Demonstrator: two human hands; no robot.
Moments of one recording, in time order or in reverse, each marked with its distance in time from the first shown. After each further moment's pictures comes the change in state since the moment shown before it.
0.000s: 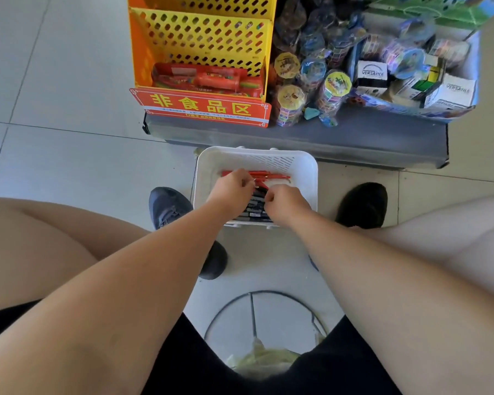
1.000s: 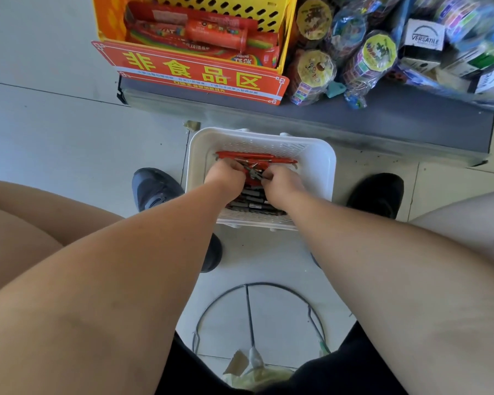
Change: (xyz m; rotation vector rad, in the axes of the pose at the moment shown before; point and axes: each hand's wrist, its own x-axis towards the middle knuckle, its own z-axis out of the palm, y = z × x) left_hand 0.053 -0.024 0.013 -0.236 -0.083 -0.405; right_hand 0.070 0.003 0.024 0.118 -0.040 0.146
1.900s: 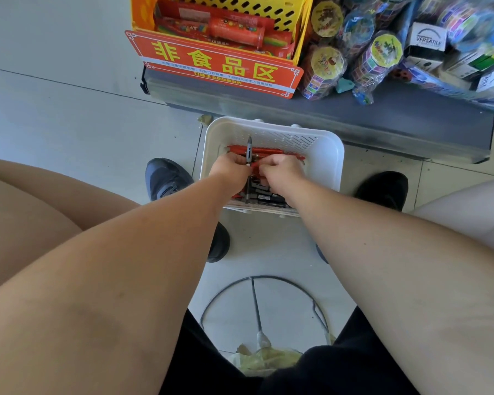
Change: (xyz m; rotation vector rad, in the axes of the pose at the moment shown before) left_hand -0.017 -0.019 -0.010 -0.197 -0.004 -0.009; right_hand -0.018 -0.023 0.010 0.448 0.019 0.020
